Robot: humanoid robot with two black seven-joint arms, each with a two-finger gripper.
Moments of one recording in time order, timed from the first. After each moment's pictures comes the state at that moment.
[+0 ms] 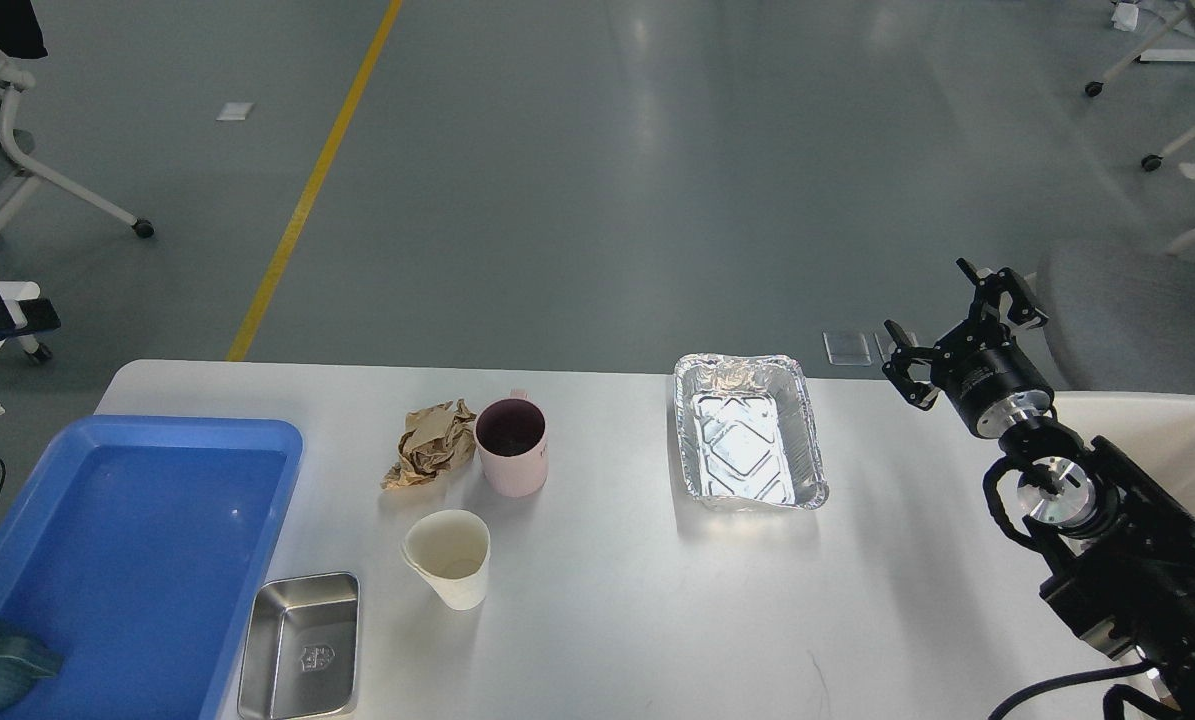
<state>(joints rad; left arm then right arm) -0.79 1.59 -0.41 -1.73 0.77 -0.38 -0.04 0.58 -0.23 1.21 0.61 -0.25 0.40 0.17</state>
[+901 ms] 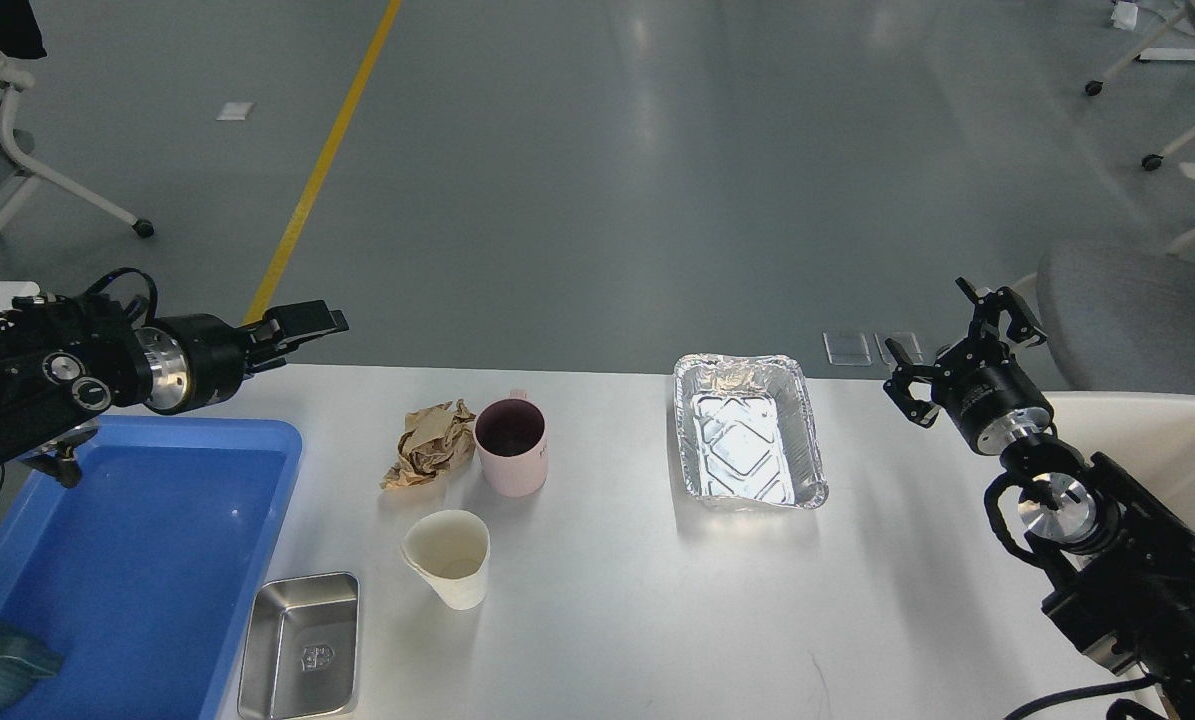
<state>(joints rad) -1.03 0.69 -0.08 -1.09 0.83 -0.22 0.03 0.55 -0.23 1.21 0.61 -0.26 0.40 0.17</state>
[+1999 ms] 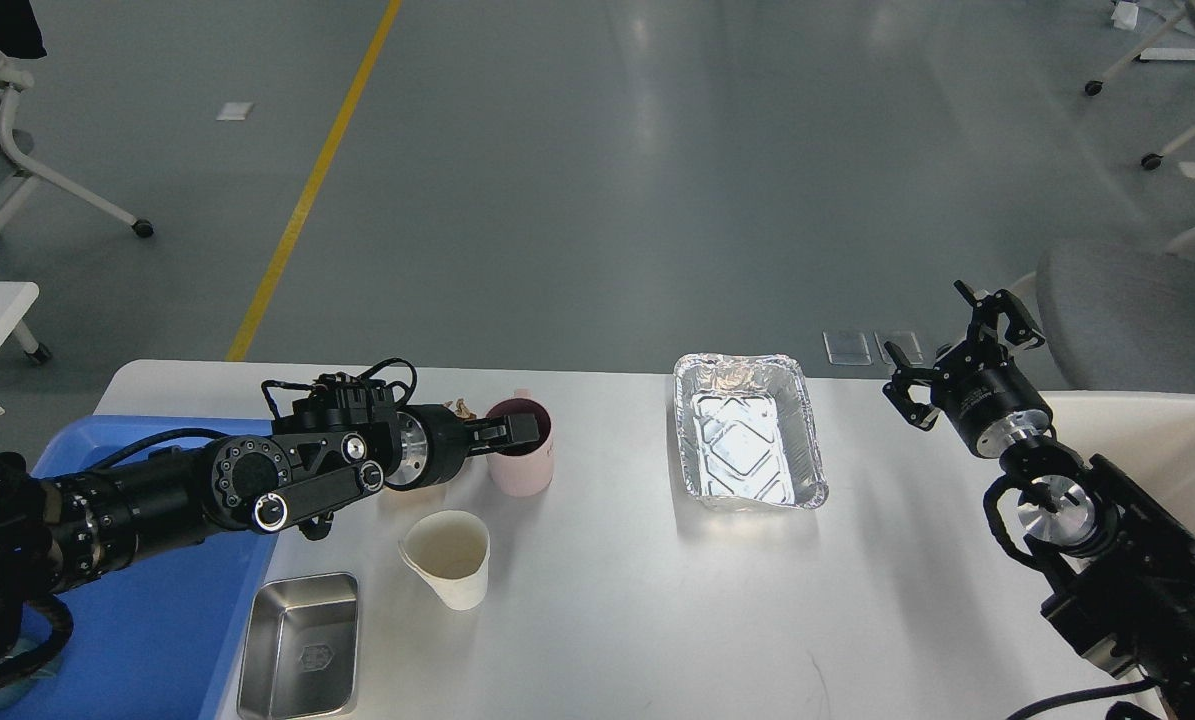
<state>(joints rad) -1.05 0.18 0.18 -0.83 0.81 -0.13 0.05 0.54 -0.23 1.21 0.61 -0.26 0.40 0.17</state>
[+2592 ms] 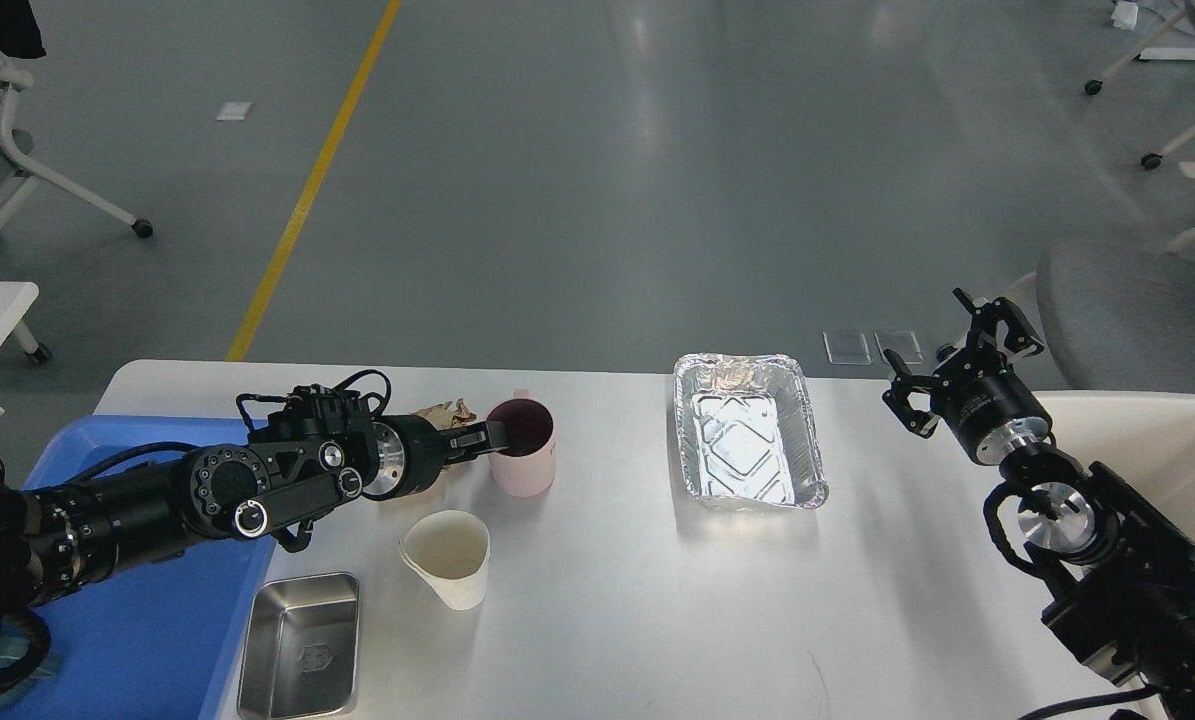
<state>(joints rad) -1.01 0.22 0.17 -0.82 0.78 -0.13 0.05 0.53 -0.23 1.21 0.61 -0.26 0.40 0.17</state>
